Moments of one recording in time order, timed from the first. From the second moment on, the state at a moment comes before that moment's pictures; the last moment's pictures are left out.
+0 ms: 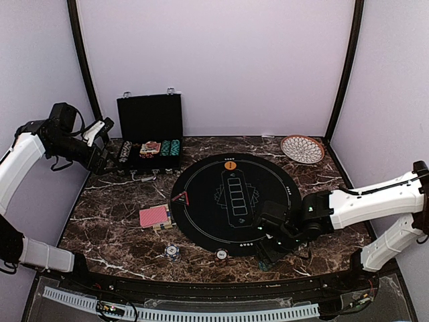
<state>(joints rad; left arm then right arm) -0.01 1.21 1.28 -1.04 0.51 0.43 1.25 1.41 0.86 -0.76 0.15 0.69</state>
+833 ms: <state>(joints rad) -0.01 1.21 1.29 -1.07 0.51 0.44 1.26 1.41 0.83 -0.75 0.09 0.71</state>
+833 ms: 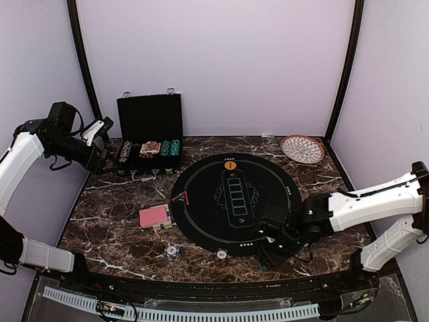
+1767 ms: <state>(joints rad) -0.02 1.21 1.29 -1.08 0.51 0.44 1.25 1.41 0.99 -0.89 0.12 0.67</state>
